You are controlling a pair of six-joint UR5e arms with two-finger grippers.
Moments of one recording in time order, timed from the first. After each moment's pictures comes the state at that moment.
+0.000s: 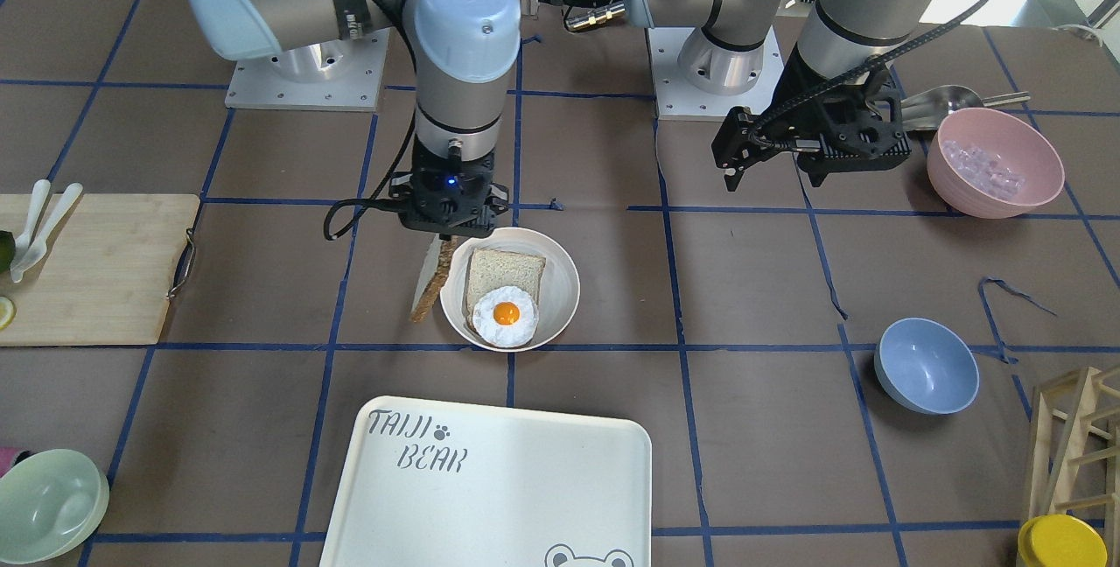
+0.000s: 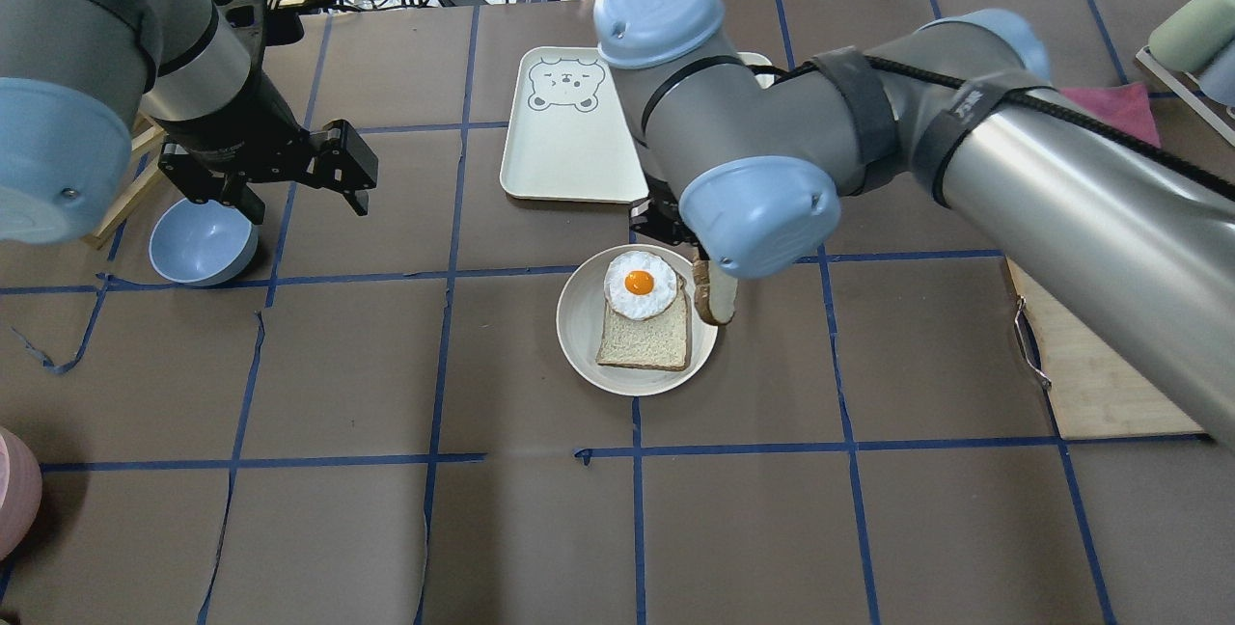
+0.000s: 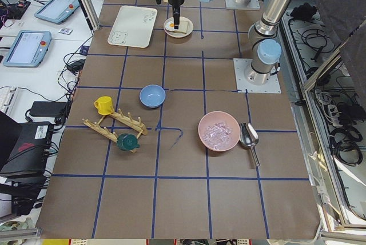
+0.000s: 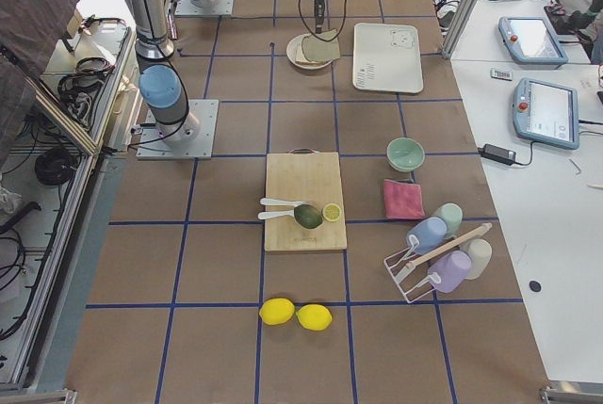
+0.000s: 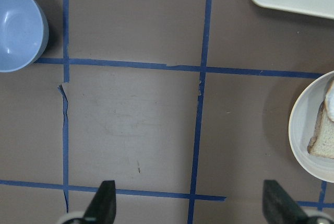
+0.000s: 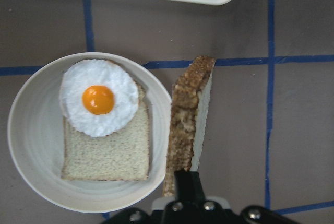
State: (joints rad) left arm -1.52 -1.53 -1.71 -1.47 1.60 -0.01; right arm 1.99 -1.33 1.65 -1.84 -1.71 0.47
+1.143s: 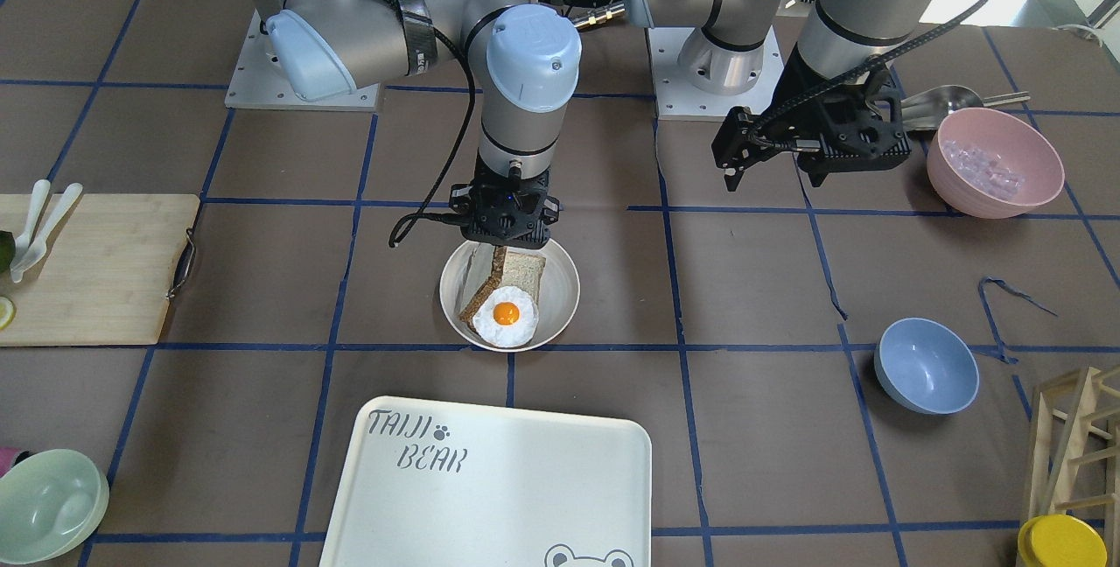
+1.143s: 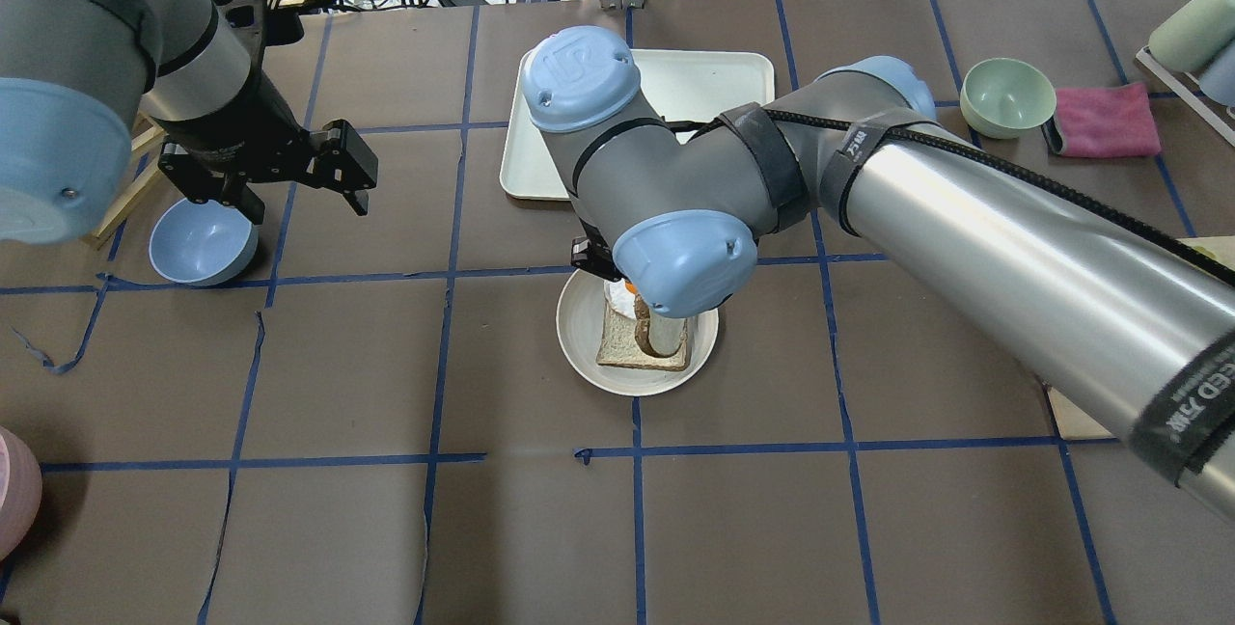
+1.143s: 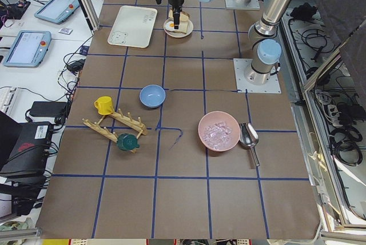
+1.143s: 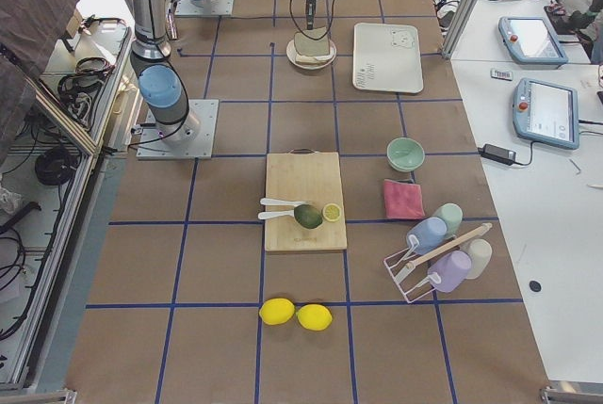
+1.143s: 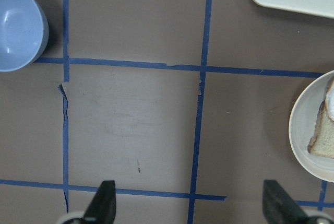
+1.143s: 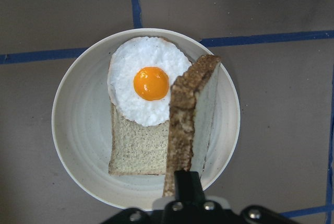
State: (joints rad) left arm -1.52 -1.53 -1.71 -1.47 1.60 -0.01; right arm 2.04 -1.26 1.66 -1.89 -1.67 0.54
